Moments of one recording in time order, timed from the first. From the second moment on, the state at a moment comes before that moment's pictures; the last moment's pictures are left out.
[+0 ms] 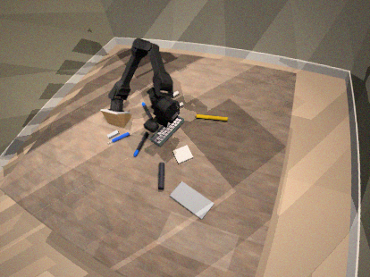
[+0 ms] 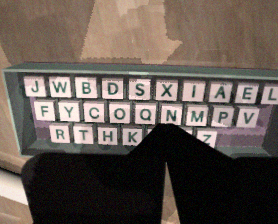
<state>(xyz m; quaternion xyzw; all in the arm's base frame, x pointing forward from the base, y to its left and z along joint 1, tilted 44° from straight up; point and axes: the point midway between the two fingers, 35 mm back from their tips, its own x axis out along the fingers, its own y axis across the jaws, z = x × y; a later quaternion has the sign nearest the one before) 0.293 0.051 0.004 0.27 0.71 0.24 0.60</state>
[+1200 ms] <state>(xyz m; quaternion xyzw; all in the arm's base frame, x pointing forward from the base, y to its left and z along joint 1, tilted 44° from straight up) 0.266 0.044 0.002 0.28 0.72 0.23 0.59</state>
